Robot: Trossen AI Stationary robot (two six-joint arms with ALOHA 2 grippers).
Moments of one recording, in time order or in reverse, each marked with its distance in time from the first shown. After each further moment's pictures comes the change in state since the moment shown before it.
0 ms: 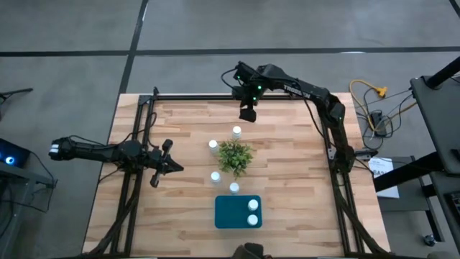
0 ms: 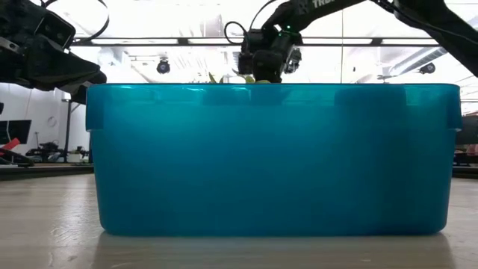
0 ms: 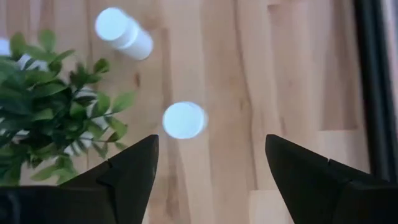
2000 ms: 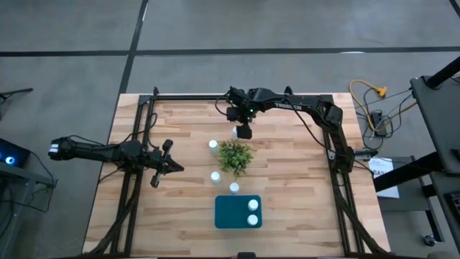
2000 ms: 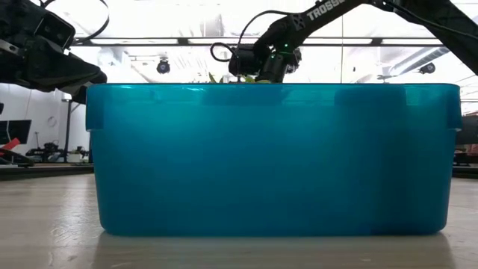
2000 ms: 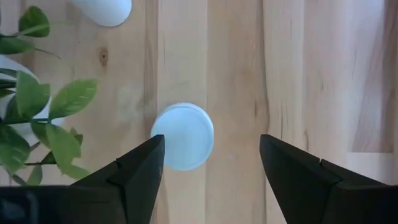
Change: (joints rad) left arm 0.000 0.013 0.000 0.002 -0.001 0.027; right arm 0.115 0.000 -0.285 0.300 0.199 -0.020
